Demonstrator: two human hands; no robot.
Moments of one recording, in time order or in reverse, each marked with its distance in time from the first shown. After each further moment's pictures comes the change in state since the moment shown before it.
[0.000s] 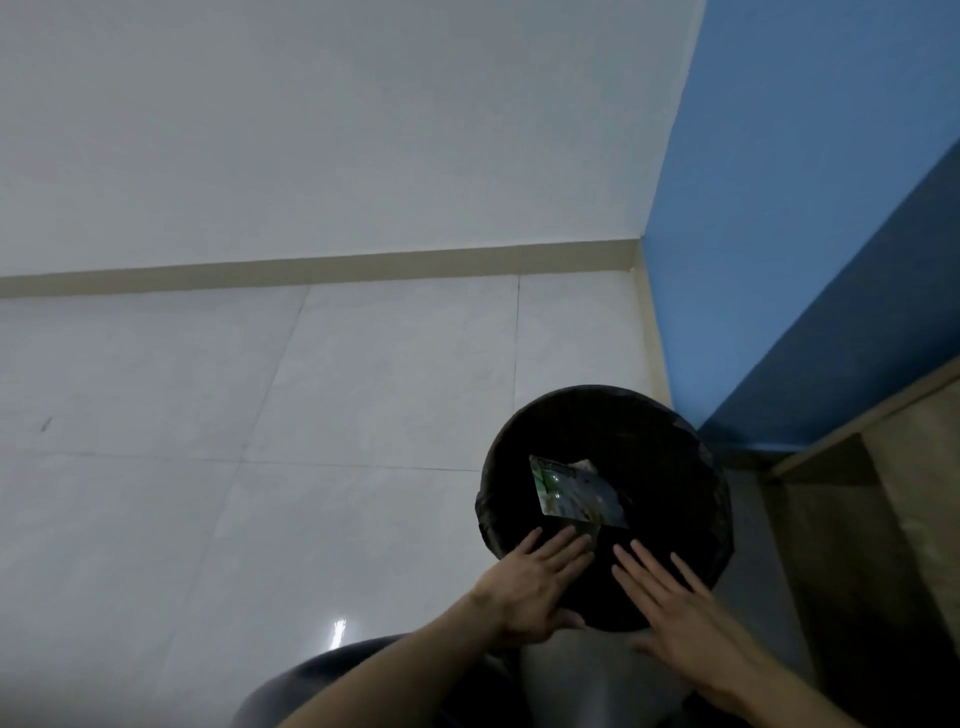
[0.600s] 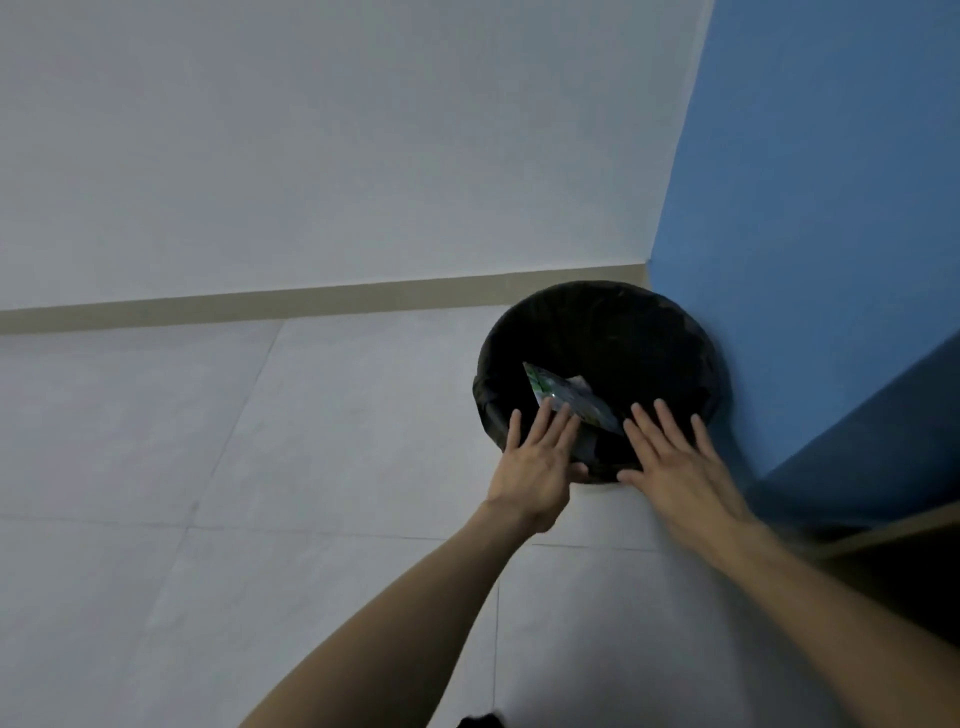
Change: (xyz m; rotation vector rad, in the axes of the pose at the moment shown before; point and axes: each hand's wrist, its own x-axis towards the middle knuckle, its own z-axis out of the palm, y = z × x) left_hand 0.142 -0.101 -0.105 0.046 0.375 -0.375; right_hand 0.174 0.119 -0.082 -0.280 0.264 0.393
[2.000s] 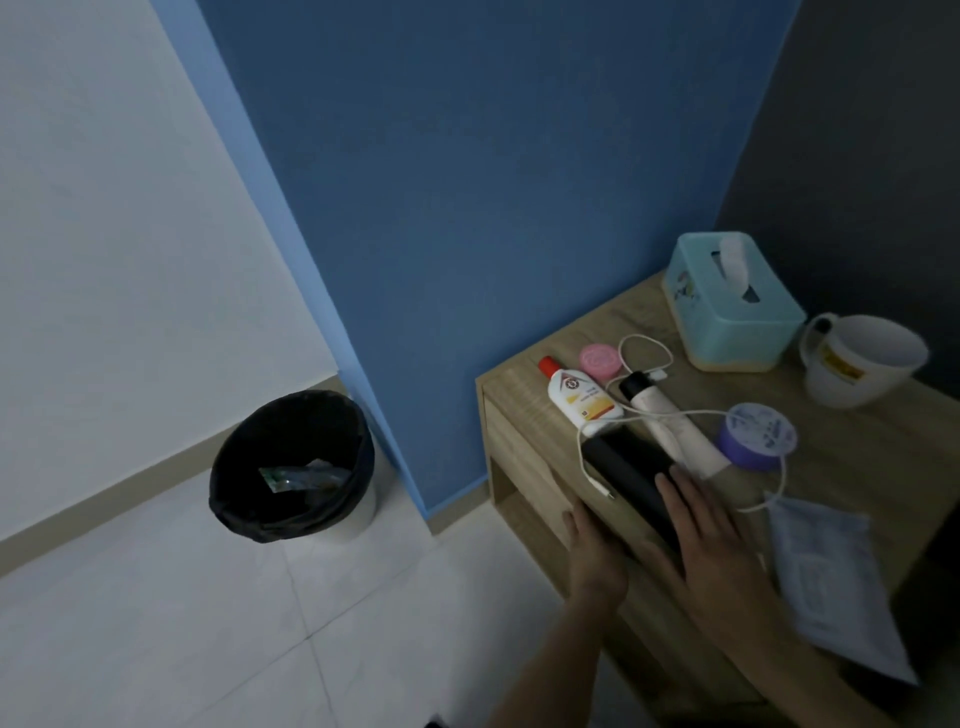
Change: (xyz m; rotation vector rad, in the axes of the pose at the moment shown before) left_hand -0.161 0.408 -0.056 -1.035 -0.378 0.062; right_hand -0.421 0.141 -0.153 0.345 0.146 0.819
